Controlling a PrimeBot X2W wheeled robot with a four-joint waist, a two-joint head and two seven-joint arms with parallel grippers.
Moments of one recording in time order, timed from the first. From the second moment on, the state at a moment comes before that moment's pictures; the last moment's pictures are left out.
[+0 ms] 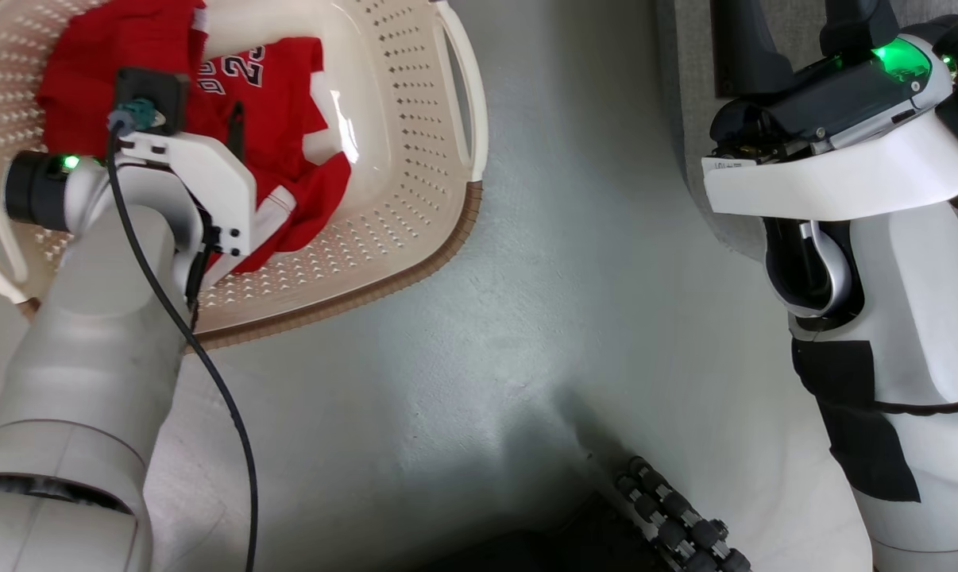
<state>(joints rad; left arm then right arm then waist) -1.11 0.13 -0.38 1.27 -0.23 -0.02 -0.15 -0.81 -0.06 0.27 0.12 0.38 0.13 -0.26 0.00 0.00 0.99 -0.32</state>
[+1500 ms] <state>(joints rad) -1.11 0.08 -0.50 1.30 -0.21 0.01 -0.10 -0.80 -0.06 0.23 0.15 0.41 0.13 -0.26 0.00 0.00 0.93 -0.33</state>
